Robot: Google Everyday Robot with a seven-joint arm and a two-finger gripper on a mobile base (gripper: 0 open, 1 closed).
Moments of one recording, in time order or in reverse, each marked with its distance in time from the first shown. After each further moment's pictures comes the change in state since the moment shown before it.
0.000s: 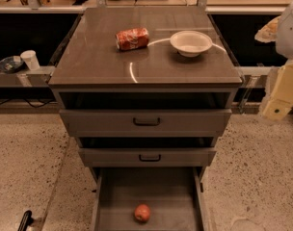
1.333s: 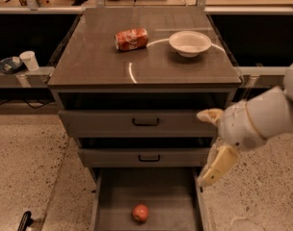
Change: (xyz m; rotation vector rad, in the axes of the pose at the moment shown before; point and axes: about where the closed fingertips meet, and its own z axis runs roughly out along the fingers) arm -0.032 0.092 0.180 -0.291 -0.469 0.057
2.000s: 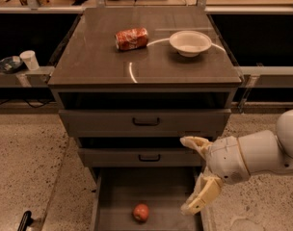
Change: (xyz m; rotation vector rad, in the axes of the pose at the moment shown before) arm -0.003 0.055 0.056 -0.111 -0.304 0.044
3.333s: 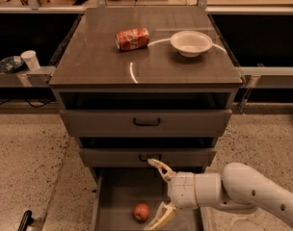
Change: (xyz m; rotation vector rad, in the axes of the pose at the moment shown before) arm 0.062 -0.007 0.144 0.047 -0.213 -0.236
